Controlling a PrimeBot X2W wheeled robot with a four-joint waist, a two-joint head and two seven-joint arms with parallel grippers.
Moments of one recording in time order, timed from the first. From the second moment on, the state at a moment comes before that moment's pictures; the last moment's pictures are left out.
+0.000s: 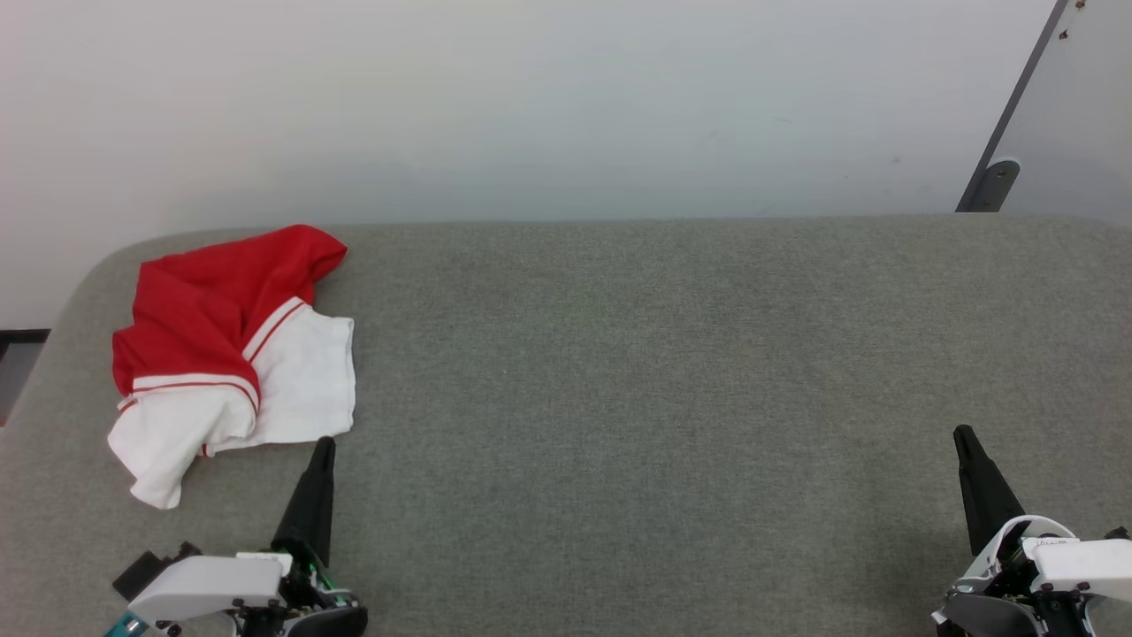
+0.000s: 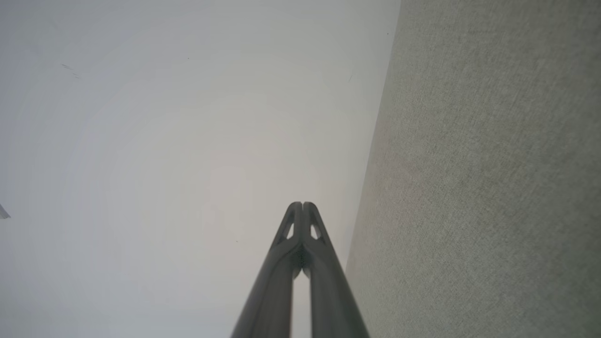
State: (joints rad) left arm -0.10 0.05 0.11 0.24 -1.61 -0.13 0.12; right arm -0.11 -0.05 -0.12 0.25 1.61 0.13 0.11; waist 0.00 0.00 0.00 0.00
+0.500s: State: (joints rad) left arm -0.10 0.05 0.11 0.24 -1.61 -0.13 0.12; right arm -0.11 -0.05 -0.12 0.25 1.61 0.13 0.11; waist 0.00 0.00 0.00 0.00
